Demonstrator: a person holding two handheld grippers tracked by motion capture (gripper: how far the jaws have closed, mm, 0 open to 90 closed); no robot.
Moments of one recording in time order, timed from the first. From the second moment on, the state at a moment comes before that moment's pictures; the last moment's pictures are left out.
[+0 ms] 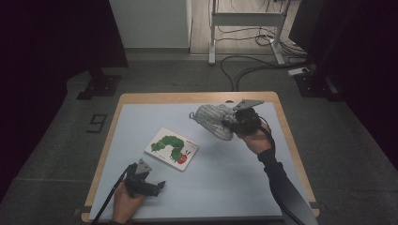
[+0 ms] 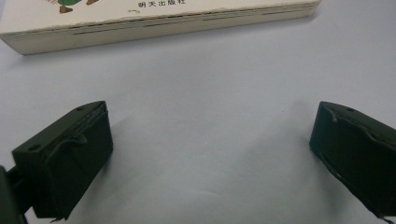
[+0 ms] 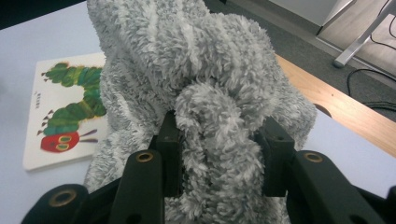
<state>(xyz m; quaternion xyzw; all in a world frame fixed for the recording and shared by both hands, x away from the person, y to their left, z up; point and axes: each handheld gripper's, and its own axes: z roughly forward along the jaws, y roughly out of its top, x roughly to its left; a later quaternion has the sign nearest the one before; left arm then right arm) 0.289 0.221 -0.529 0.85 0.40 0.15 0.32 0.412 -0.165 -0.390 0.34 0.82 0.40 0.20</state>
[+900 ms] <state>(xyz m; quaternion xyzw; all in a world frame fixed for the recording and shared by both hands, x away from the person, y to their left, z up) 0.289 0.221 -0.528 0.85 0.40 0.15 0.32 0.343 -0.252 -0.385 0.37 0.80 0.41 0.22</state>
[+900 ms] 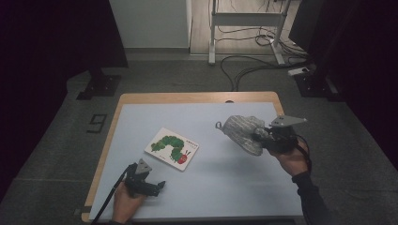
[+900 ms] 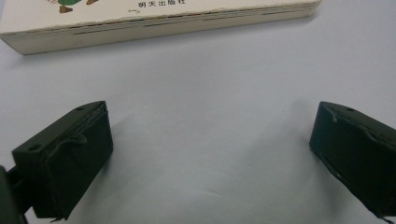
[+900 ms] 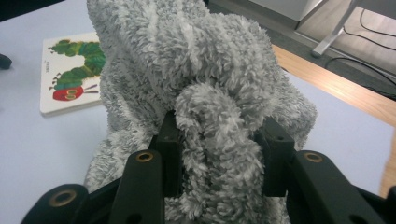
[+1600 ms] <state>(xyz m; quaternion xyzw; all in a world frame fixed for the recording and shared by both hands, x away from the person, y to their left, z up) 0.289 0.221 -0.528 0.85 0.40 0.15 0.32 0.311 -0.284 -0.417 0.39 0.80 0.39 0.23</state>
